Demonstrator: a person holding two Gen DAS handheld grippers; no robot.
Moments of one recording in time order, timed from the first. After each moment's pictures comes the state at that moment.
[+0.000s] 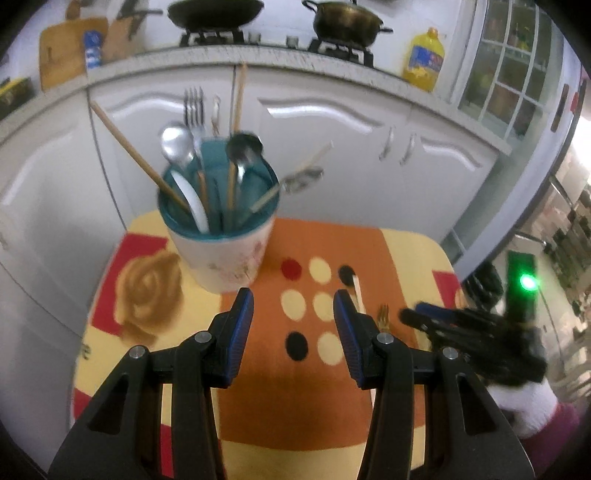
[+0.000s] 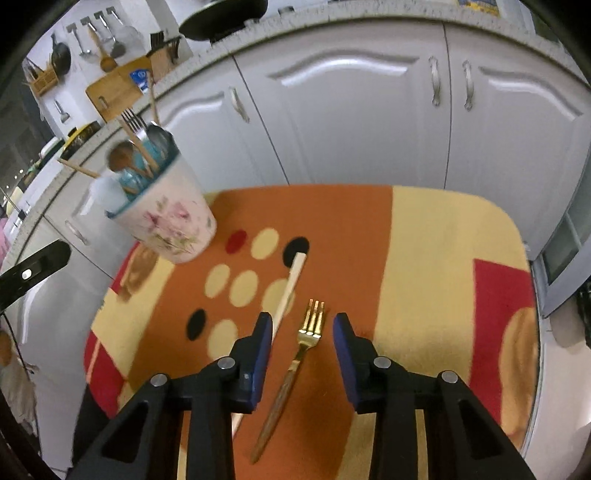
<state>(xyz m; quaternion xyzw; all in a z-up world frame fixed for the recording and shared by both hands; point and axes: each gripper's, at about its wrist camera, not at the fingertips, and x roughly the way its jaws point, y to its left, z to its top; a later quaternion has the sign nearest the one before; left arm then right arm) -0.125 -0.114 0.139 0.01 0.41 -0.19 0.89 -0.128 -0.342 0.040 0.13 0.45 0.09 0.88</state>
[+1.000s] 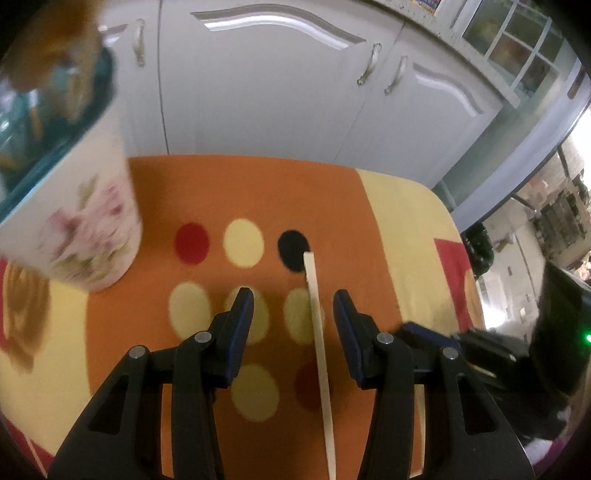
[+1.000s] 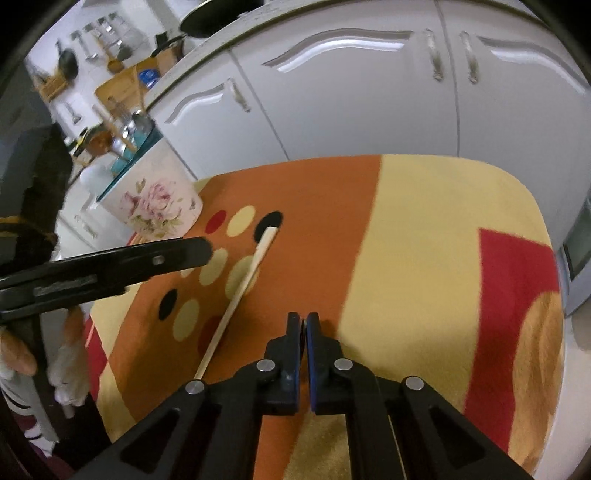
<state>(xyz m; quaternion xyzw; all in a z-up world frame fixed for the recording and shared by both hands) -0.052 -0.219 0.049 0.02 0.51 -0.24 0.83 -0.135 -0.377 0.001 0.17 0.44 0.13 0.87</state>
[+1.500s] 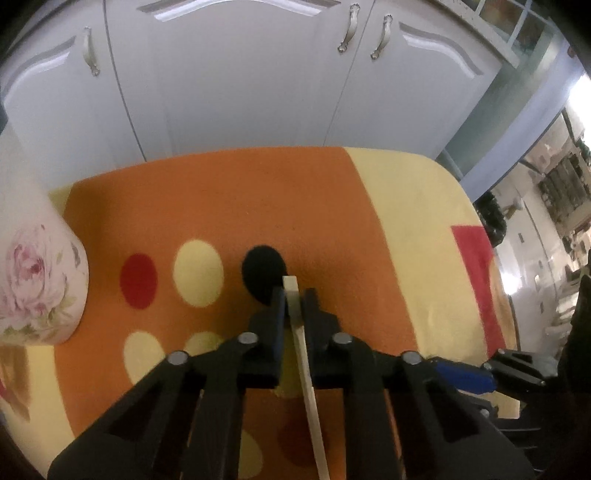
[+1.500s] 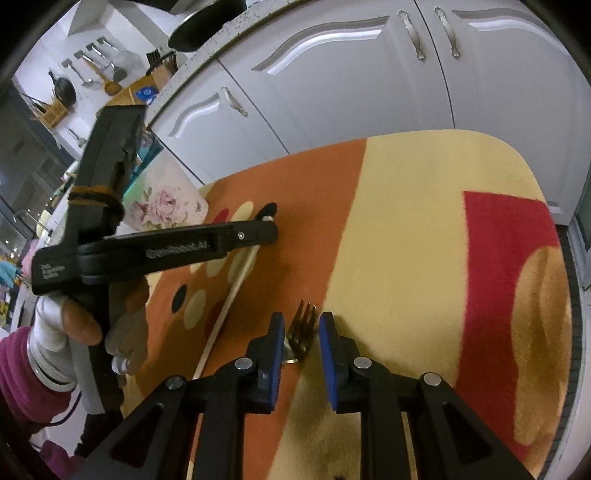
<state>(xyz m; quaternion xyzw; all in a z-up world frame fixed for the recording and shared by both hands) -0.031 -0.257 0.023 0.08 0.52 -0.26 0.81 -0.148 -0.393 -0.008 0.22 0.43 0.16 0.86</state>
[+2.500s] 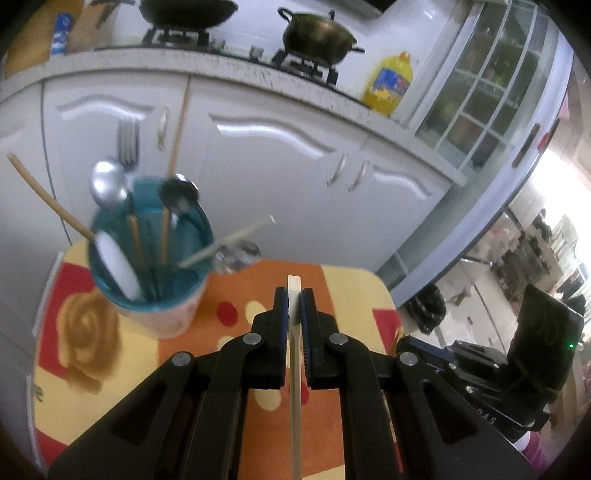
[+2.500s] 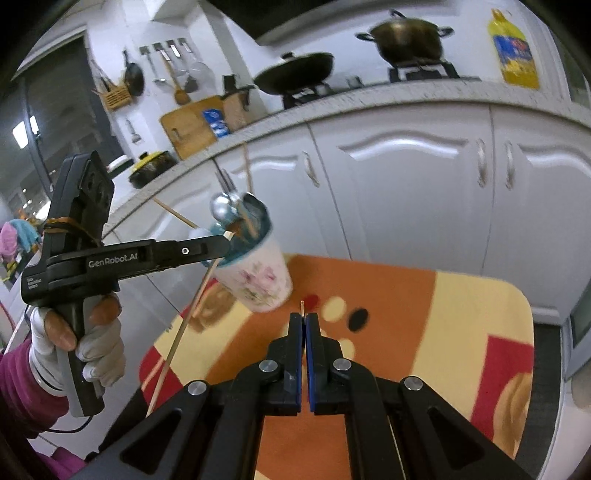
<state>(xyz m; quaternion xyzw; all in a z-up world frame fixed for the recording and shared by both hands) -0.080 -0.127 0.182 -0.07 0.39 -0.29 0.87 -0.166 -0.334 0.129 0.13 0.32 0.19 0.92</state>
